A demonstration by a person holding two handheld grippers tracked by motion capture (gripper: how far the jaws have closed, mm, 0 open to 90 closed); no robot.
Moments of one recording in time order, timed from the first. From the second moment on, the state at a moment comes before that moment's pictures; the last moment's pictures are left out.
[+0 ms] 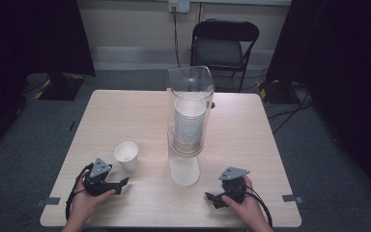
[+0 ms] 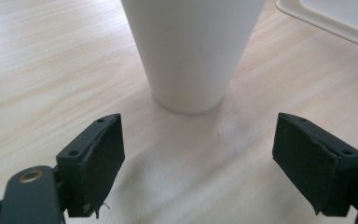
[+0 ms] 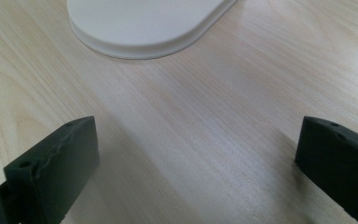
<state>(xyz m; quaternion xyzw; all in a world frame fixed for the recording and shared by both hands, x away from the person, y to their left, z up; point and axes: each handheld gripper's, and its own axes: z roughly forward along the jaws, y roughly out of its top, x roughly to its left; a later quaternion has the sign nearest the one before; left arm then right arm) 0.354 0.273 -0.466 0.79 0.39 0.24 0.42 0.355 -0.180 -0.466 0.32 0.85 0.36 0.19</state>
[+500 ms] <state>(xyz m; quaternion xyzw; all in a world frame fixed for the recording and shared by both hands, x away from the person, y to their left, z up) 0.355 0.275 -0.474 0.81 0.38 0.21 0.39 0.355 -0.164 -0.458 0.31 0.85 0.38 0.19</state>
